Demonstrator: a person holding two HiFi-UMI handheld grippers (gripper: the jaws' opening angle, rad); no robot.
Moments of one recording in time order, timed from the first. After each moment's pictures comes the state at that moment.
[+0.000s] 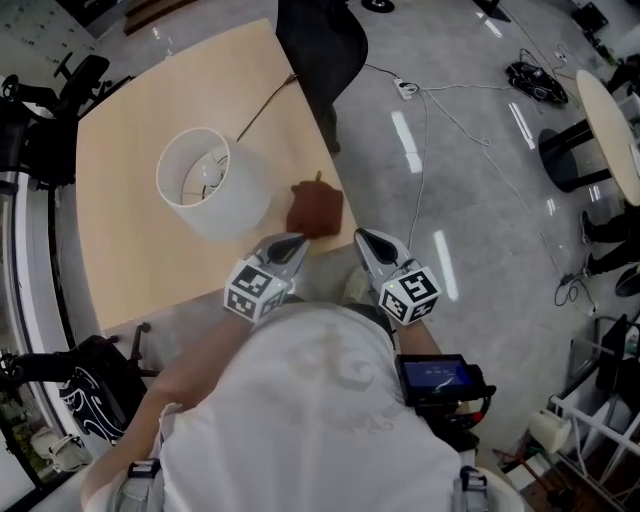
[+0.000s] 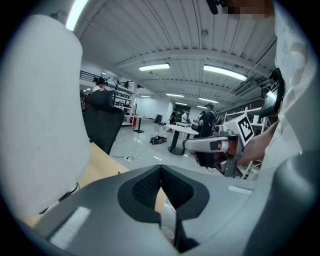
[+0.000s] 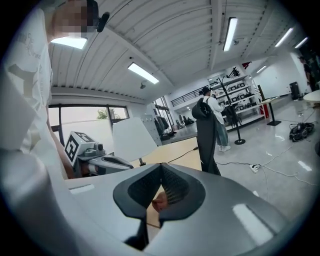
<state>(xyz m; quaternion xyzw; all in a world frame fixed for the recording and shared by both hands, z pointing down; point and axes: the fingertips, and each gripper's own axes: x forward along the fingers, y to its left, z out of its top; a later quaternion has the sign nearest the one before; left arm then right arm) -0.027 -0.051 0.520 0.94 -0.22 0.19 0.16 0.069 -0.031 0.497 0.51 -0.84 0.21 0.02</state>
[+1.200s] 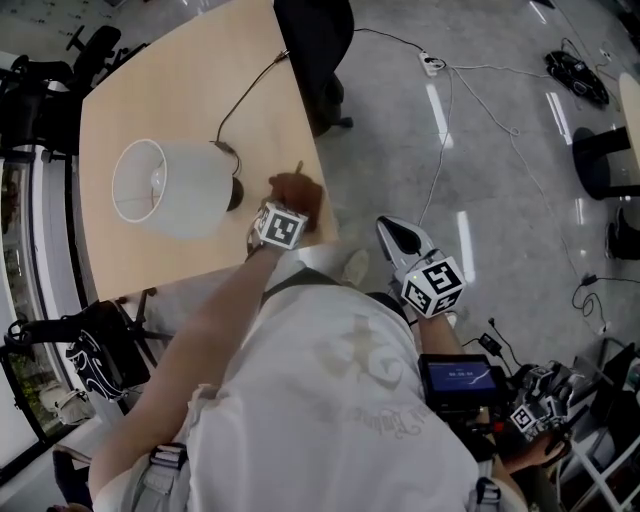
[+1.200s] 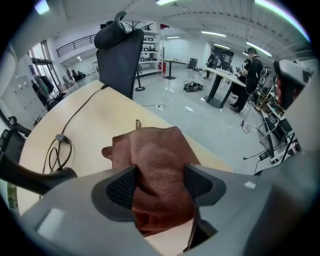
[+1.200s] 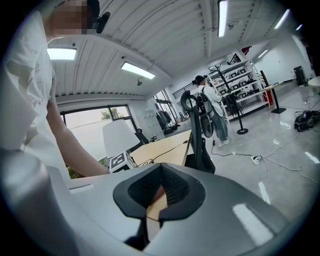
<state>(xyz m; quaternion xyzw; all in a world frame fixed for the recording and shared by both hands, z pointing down) 0.007 -0.130 0.719 0.76 -0.34 0.50 0.22 0.188 -0.052 0.533 0.46 -0.85 0.26 0.02</state>
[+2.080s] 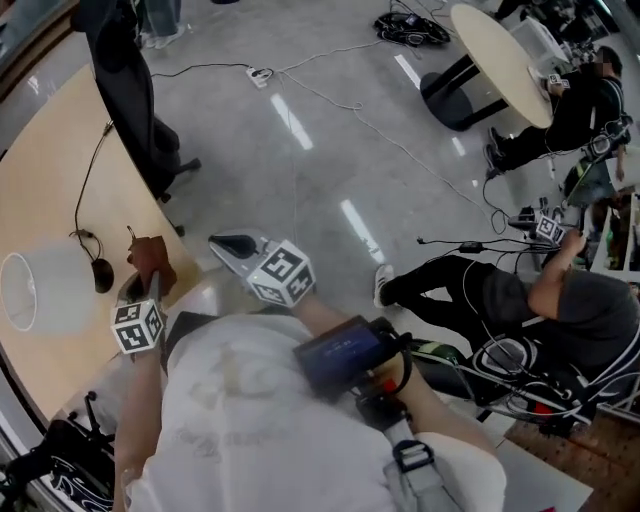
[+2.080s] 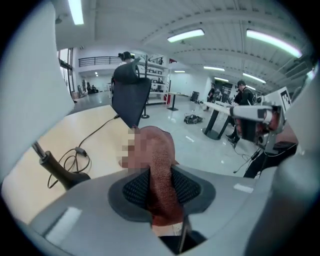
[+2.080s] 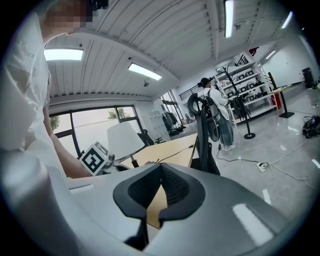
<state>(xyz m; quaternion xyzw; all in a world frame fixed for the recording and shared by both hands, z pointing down) 0.009 -0.118 0.605 0.83 -0.40 0.33 0.22 0.174 -0.081 0.519 0.43 -0.87 0.24 0.04</state>
